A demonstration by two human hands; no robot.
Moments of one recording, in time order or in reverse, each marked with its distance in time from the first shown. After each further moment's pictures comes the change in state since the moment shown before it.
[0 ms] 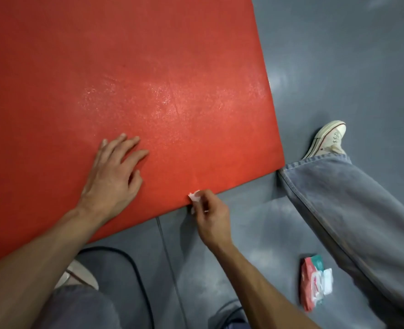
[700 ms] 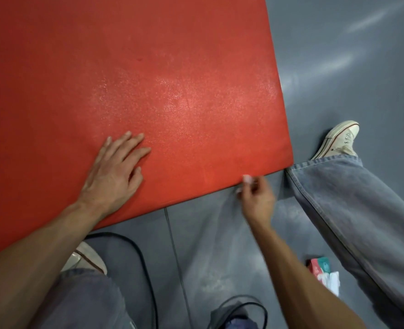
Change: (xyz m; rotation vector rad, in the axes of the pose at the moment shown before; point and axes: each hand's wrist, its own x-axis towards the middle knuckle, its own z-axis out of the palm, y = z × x) left_hand -0.023 -0.013 -0.007 0.057 -0.043 0.021; right_hand 0.033 0.045 -0.058 -0.119 0.328 0.208
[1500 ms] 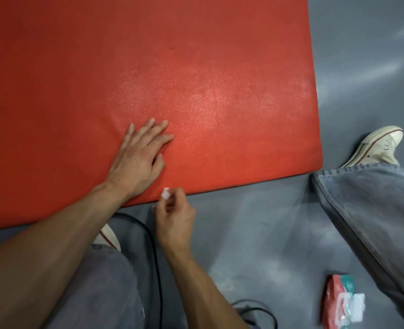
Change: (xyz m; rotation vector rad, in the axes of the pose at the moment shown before) left_hand -0.005 0.010 0.006 -0.065 0.036 -0.085; right_hand -0.158 -0.096 0.111 0.399 -0.330 -0.054
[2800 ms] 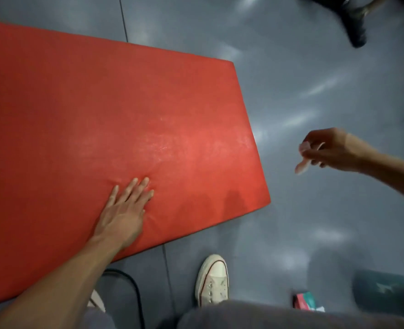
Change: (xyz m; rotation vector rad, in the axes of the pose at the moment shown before) left_hand 0.002 0.002 -0.017 0.245 -0.232 -0.090; right_hand 0.187 -0.242 -0.358 -0.973 -0.180 -0.115
